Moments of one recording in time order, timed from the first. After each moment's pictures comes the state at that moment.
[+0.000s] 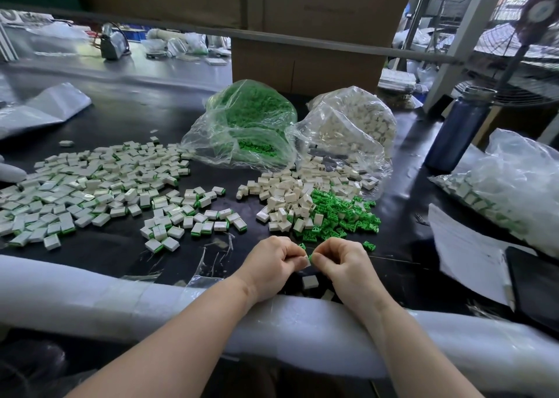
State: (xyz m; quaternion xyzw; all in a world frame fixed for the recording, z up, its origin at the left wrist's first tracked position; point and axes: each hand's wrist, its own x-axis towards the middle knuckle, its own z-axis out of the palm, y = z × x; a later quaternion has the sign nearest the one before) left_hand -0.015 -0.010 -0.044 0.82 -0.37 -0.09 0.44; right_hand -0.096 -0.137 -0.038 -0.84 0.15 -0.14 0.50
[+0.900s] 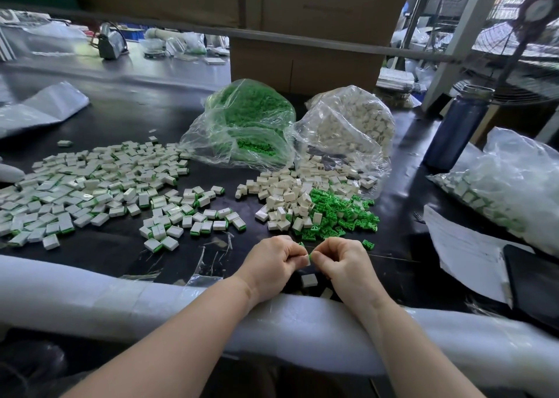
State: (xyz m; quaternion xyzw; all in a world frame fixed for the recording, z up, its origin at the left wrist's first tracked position) left_hand -0.018 -0.011 -0.045 0.83 -0.38 -0.09 0.41; right_hand -0.095 -0.136 -0.039 -0.84 0.17 -0.15 0.50
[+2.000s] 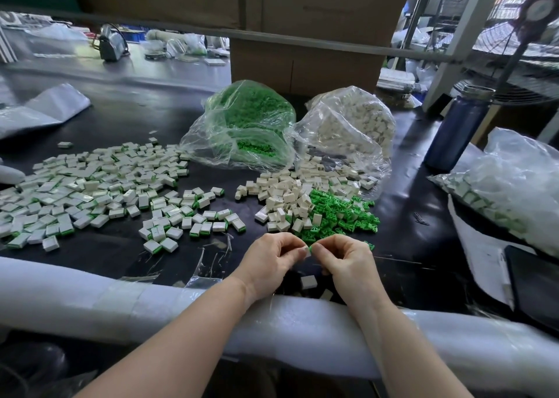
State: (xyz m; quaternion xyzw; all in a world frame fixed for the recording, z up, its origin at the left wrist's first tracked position) left_hand -0.017 -0.009 -0.043 0.79 -0.32 -0.13 0.50; right_hand -0.095 -0.136 -0.042 -0.77 0.17 -0.20 0.58
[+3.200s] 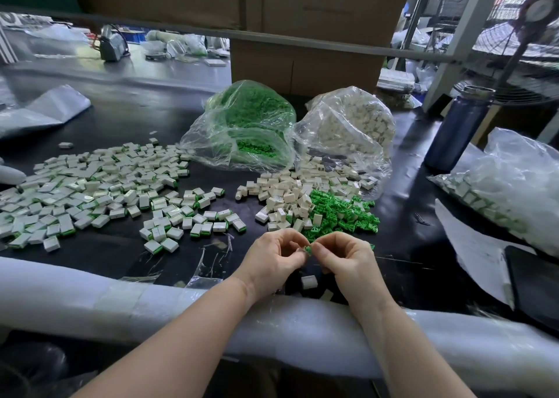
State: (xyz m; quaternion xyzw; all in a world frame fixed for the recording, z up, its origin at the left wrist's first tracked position) left_hand -0.020 -0.010 -0.041 0.77 -0.30 -0.16 0.54; right_hand -0.097 -0.136 -0.039 -0.74 0.12 -0.20 0.63
